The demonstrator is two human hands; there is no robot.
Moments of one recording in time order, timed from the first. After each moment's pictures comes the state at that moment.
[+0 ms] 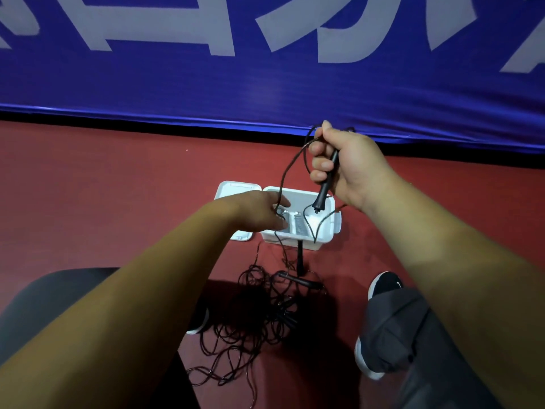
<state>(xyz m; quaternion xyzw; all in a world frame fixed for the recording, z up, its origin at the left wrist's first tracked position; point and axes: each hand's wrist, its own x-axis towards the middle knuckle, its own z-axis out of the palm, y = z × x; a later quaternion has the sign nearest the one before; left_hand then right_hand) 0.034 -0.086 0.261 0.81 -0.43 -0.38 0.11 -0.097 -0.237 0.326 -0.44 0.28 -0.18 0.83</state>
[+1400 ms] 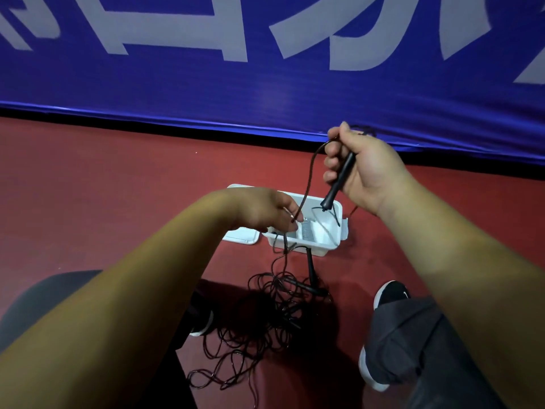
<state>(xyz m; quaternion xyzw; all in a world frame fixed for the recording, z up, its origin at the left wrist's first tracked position) 0.032 -0.072 0.299 0.75 -0.40 -0.48 0.20 -0.098 -0.241 0.332 -0.47 0.27 -0.18 0.82</state>
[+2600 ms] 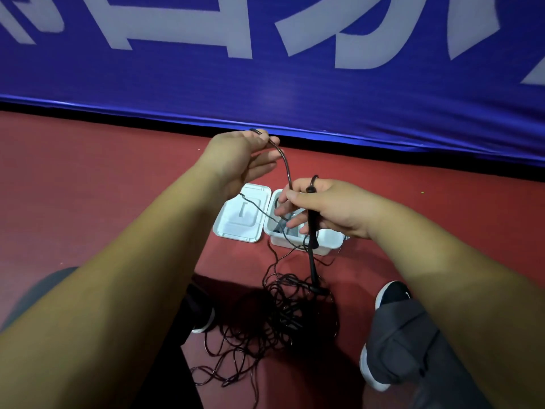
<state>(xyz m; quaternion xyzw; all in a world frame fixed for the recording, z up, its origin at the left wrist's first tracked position) 0.064 -0.079 0.330 0.61 -0.08 -0.38 0.69 -0.103 -0.210 0.295 -0.70 0.21 0.12 0.67</state>
